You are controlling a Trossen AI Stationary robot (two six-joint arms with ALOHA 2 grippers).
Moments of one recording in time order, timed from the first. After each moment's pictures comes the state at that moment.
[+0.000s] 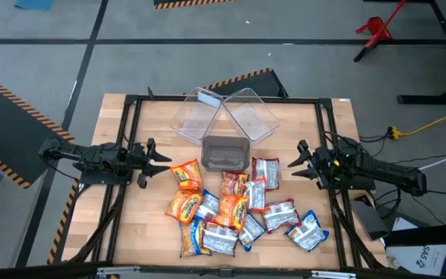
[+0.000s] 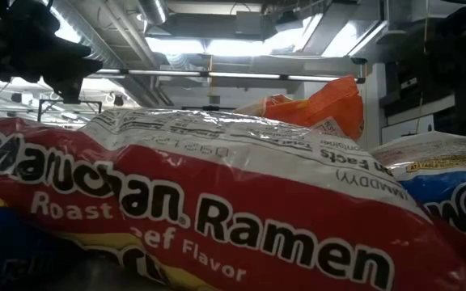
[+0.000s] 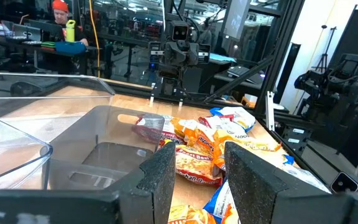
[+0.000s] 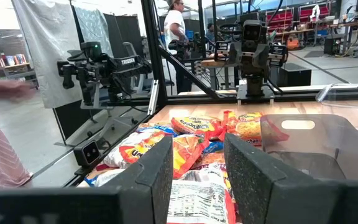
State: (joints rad) left arm -0.18 0.01 0.01 0.04 -0.17 -0.20; right arm -0.26 0.03 0.01 0.08 -0.61 0.14
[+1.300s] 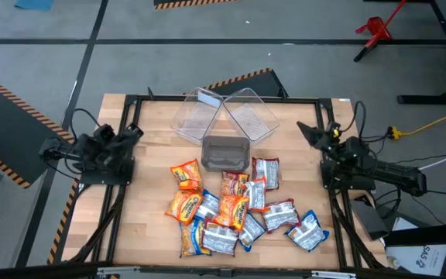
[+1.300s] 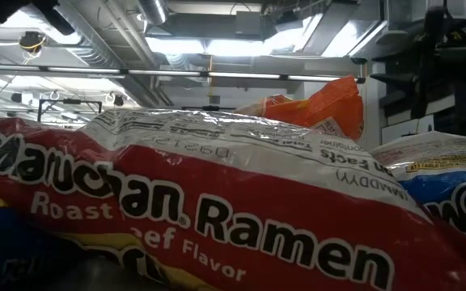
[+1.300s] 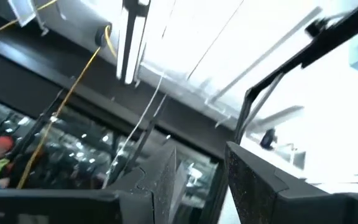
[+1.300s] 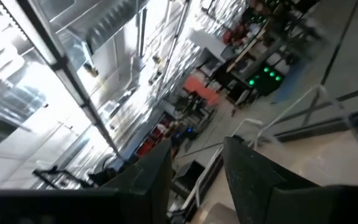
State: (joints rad) left arm -0.18 0.01 0.01 0.87 -0.19 -0.38; right arm -0.26 0.03 0.01 0.28 0.33 0.89
